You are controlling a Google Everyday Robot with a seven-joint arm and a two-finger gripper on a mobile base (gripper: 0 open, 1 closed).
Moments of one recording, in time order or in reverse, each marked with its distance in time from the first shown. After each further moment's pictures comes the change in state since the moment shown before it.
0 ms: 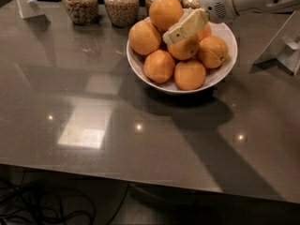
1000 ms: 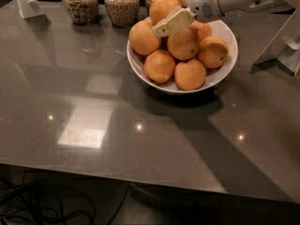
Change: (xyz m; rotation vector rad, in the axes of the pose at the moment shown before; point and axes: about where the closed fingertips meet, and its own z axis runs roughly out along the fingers) arm -0.007 -0.006 0.032 -0.027 -0.036 0.000
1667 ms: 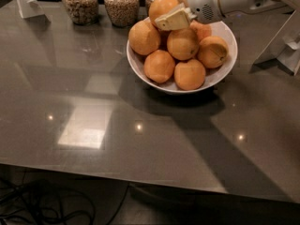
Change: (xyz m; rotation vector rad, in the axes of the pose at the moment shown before) arm 0.002 0.003 0.001 -0.002 -0.002 -0.001
